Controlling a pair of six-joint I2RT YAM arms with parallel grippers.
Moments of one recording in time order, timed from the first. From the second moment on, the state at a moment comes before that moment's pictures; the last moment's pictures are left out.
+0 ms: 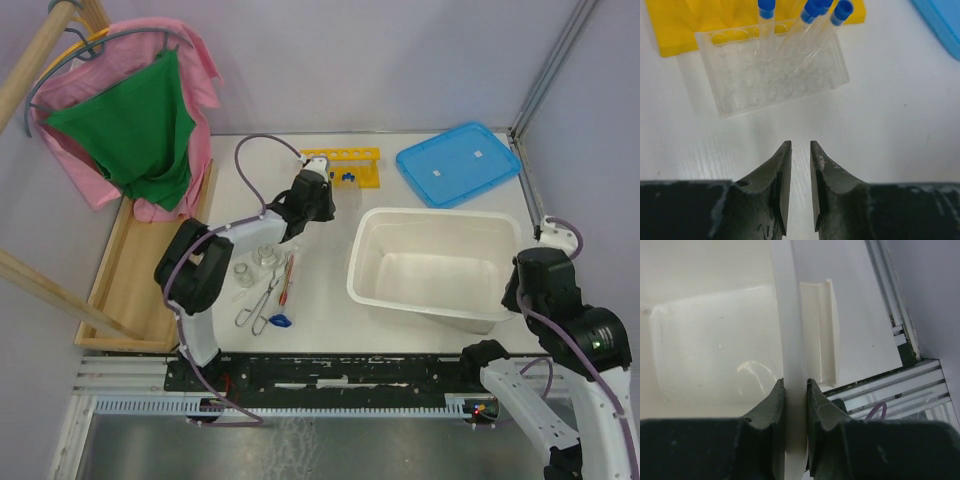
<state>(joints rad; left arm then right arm) -0.61 1.93 1.23 0.09 -0.12 -0.39 0.29 0.59 1.19 -1.40 0.49 0.41</state>
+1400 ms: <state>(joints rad) -0.63 0.89 0.66 -0.28 -0.15 -0.43 0.29 0.77 1.05 -1.05 0.29 0.36</state>
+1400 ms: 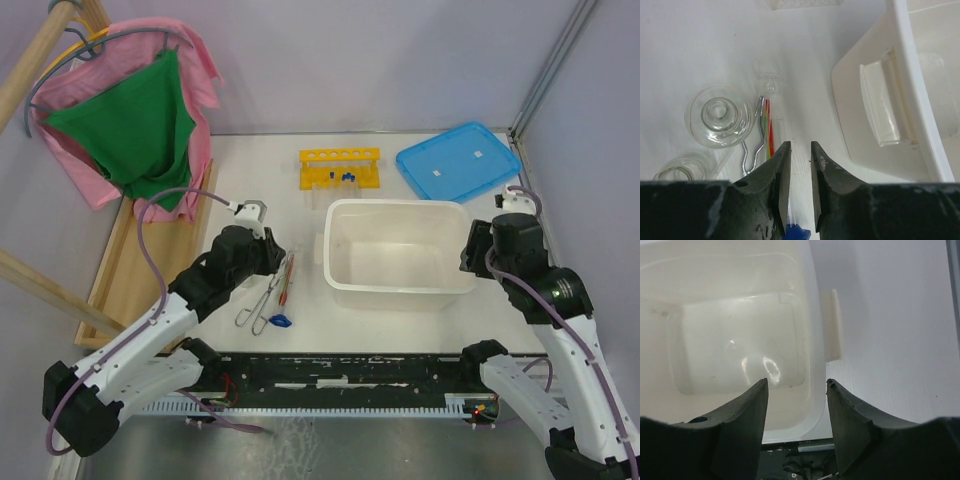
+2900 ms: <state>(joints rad) -0.34 1.40 1.37 -0.76 -0.19 -0.50 0.29 1.41 1.77 -1.05 0.14 0.37</state>
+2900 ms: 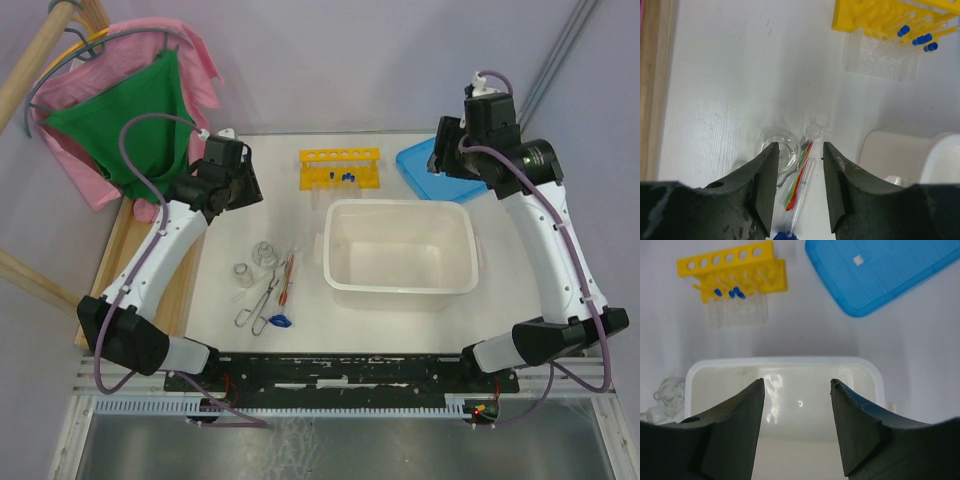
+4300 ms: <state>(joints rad) -0.32 1.61 1.23 -0.79 -0.04 -0.38 0.19 1.56 1.98 -1.17 0.27 0.33</state>
